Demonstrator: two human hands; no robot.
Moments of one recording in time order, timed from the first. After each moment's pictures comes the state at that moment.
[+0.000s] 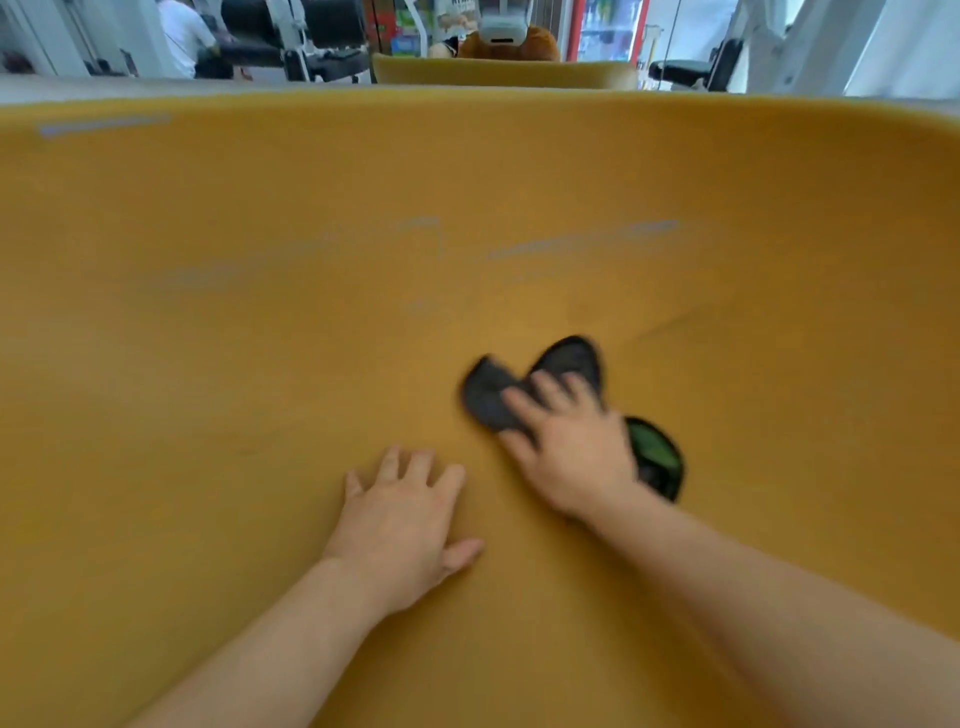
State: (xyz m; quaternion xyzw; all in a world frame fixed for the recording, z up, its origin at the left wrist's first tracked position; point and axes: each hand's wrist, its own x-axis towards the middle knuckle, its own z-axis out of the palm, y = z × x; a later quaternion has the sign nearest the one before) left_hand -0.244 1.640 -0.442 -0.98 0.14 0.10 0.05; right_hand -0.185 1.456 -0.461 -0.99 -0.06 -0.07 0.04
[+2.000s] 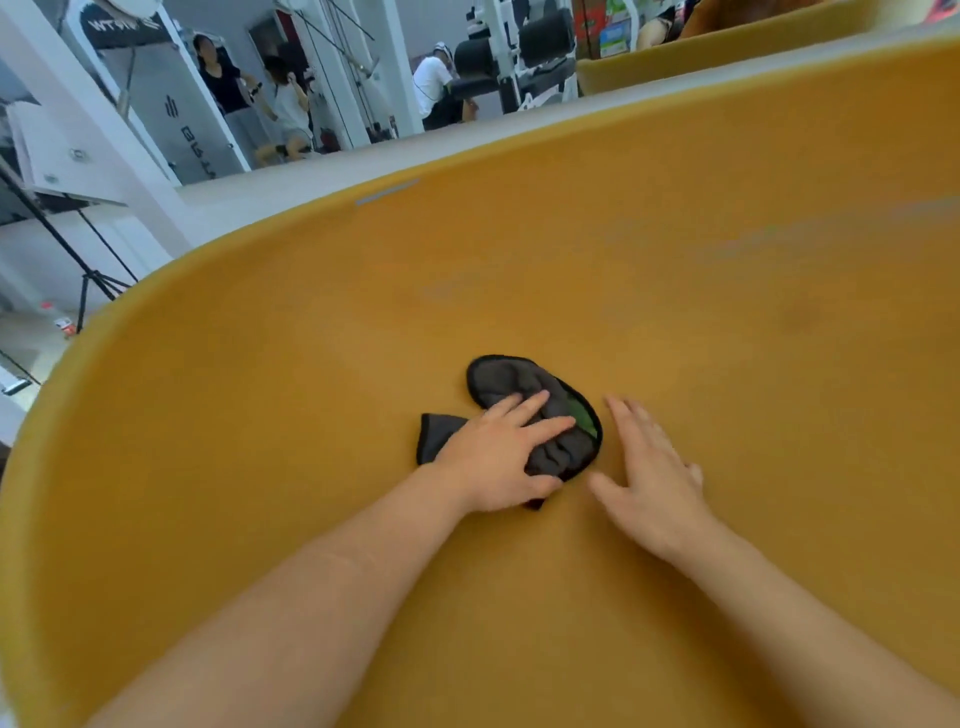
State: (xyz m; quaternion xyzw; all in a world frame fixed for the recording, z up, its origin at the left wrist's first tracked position) left_hand -0.221 1.712 -0.415 -0.99 0.11 0.09 0.01; right_hand -0.214 1.526 -0.456 -0.93 -0.16 0.04 0.32
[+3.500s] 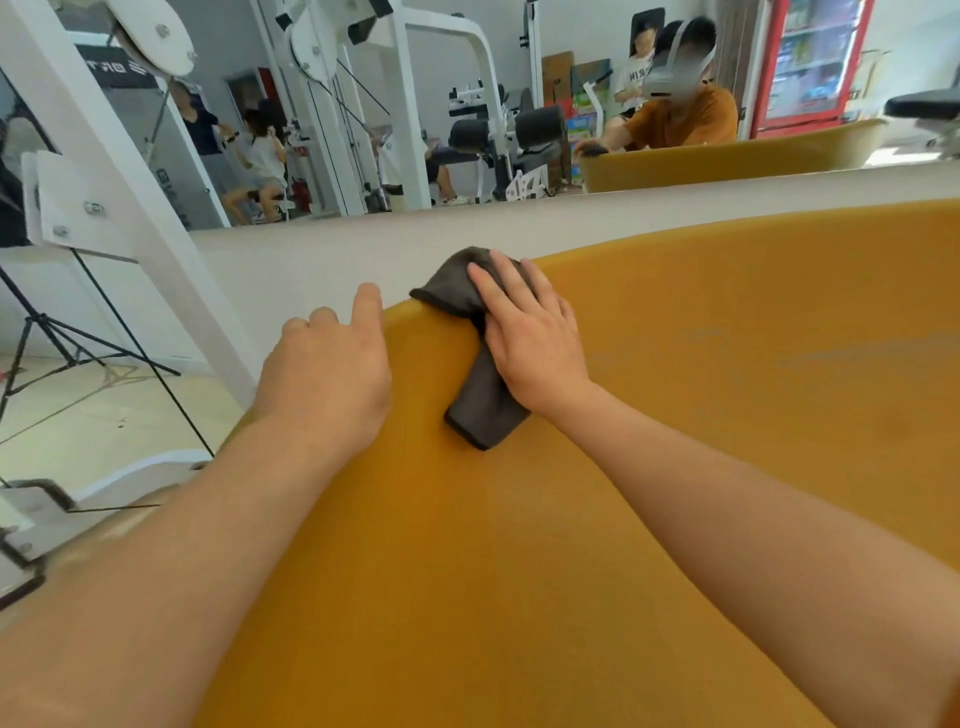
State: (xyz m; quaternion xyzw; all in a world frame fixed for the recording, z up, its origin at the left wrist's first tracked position) left_hand -0.241 1.889 -0.228 -0.96 -0.12 -0.24 0.11; right_hand -0.094 1.755 -0.301 -0.87 -0.28 -0.32 0.24
